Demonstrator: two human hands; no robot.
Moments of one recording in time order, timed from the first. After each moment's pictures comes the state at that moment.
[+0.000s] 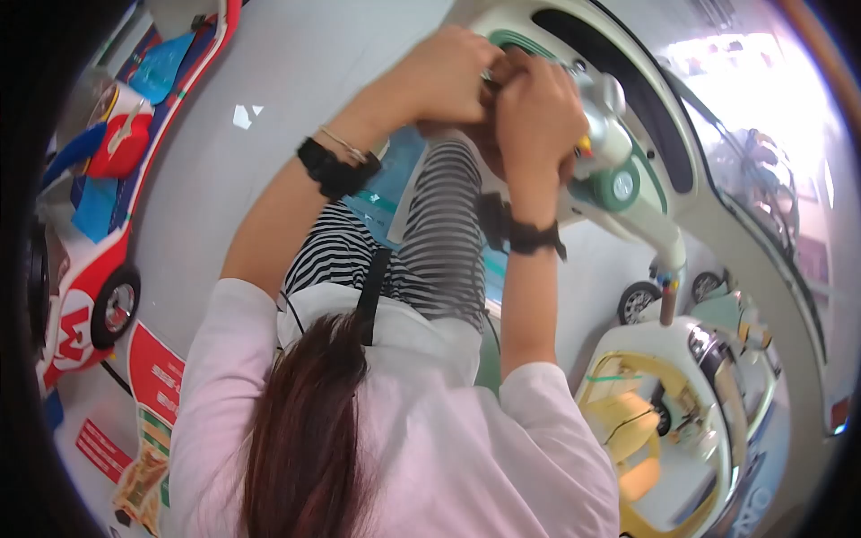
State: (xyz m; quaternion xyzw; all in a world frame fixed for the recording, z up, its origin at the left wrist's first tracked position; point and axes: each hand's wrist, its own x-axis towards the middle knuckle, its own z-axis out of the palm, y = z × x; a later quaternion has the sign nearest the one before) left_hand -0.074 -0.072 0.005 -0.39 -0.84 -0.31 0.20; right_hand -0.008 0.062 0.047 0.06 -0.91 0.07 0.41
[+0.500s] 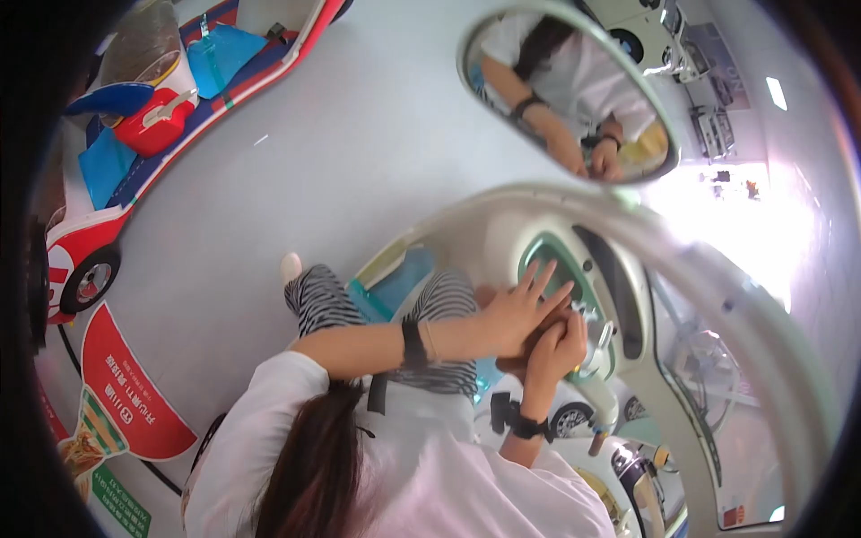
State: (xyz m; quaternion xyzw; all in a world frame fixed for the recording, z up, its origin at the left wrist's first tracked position) left_hand -0.060 -0.107 0.017 -0.29 -0.81 -0.50 0.08; right_hand -0.025 -0.010 0.088 -0.01 -0.95 0.17 0.26
